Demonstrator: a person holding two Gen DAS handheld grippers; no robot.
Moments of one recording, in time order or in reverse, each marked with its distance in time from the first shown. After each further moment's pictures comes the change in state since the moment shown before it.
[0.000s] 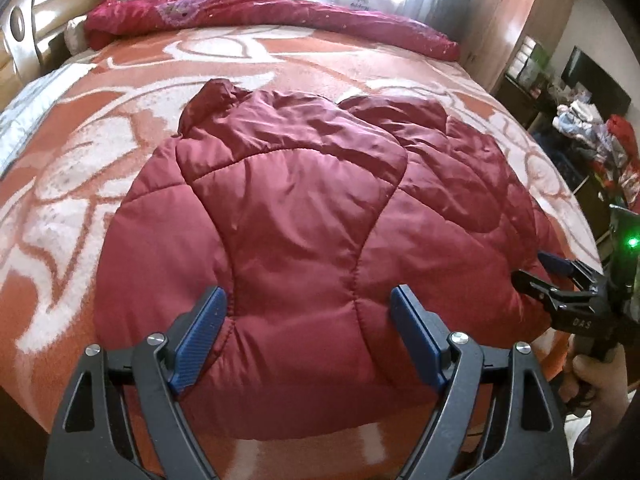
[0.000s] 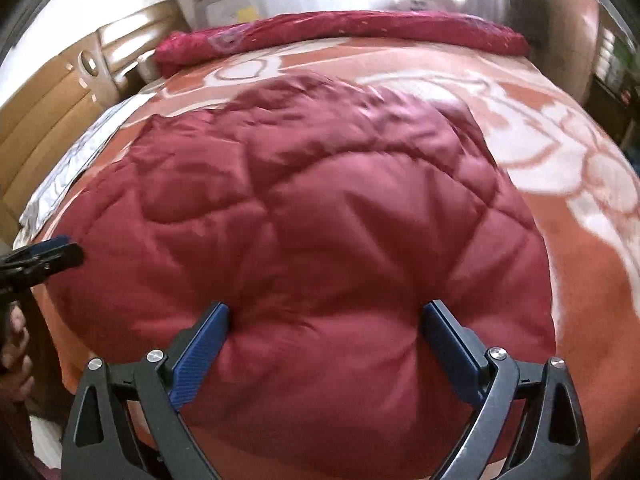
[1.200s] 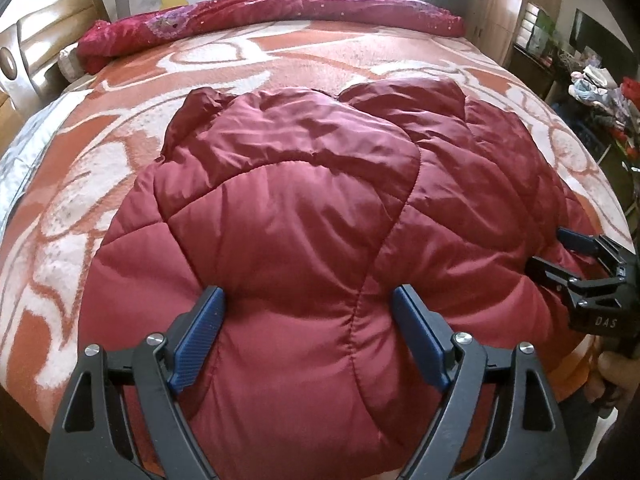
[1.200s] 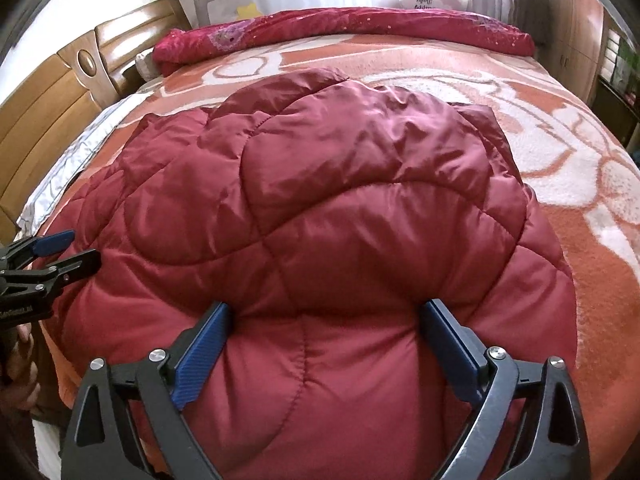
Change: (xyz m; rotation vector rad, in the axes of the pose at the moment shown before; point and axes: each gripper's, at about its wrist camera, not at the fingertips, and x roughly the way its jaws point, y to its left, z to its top) left arm 0.037 -0.014 0.018 0.081 0.030 0.099; right arm 0.023 0.011 0.022 -0.030 0.012 -0.001
